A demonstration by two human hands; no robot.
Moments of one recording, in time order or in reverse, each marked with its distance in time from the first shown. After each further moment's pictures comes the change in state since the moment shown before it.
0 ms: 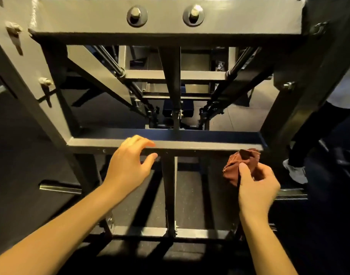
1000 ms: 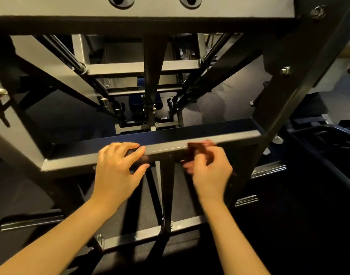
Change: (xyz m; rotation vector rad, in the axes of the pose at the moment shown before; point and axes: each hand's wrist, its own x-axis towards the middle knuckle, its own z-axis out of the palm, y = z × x) left_hand 0.018 -0.094 0.017 0.096 -0.016 0.254; right_hand -0.060 0.002 0.112 -0.070 -0.067 -0.181
